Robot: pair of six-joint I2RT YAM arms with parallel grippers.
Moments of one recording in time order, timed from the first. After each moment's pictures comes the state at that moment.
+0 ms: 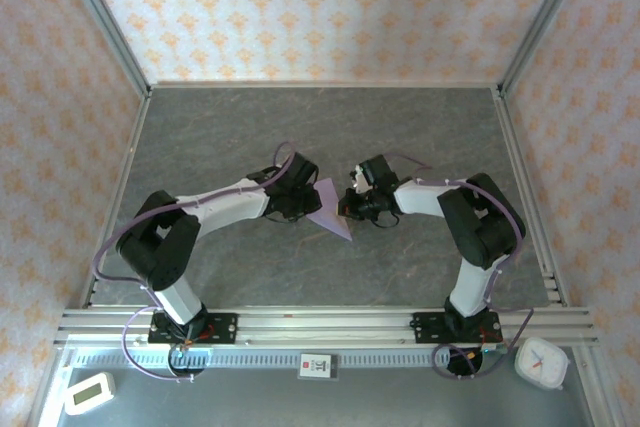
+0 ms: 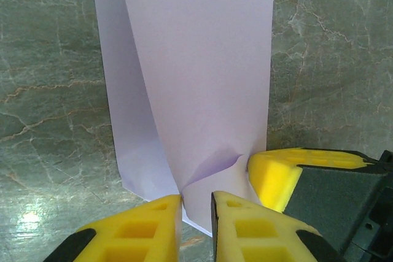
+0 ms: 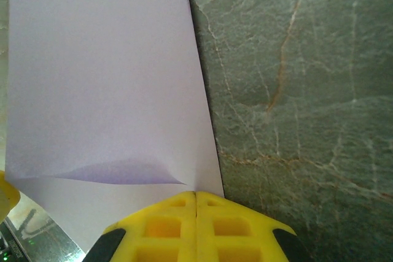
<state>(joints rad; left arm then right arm) -0.63 1.69 1.04 -0.41 0.07 -1.01 0.52 1.81 0.88 -0.12 -0.49 0.63</state>
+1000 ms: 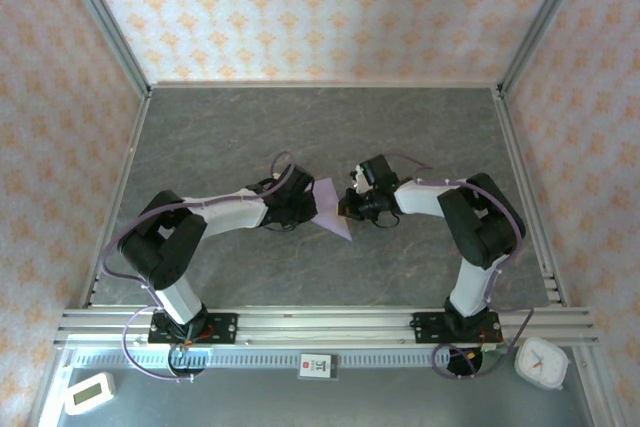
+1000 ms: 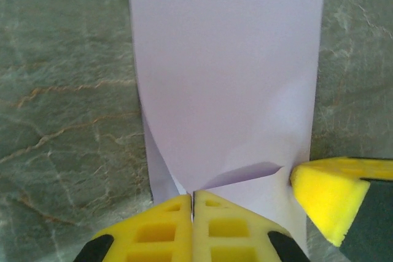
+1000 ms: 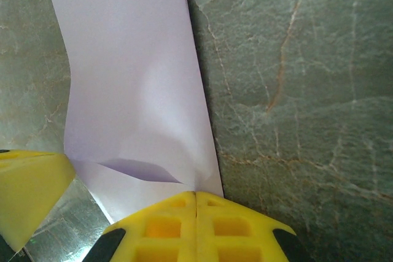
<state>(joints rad) -0.63 1.69 0.90 -0.22 0.05 -1.01 0.52 1.81 0.88 -0.12 -0.50 0.63</state>
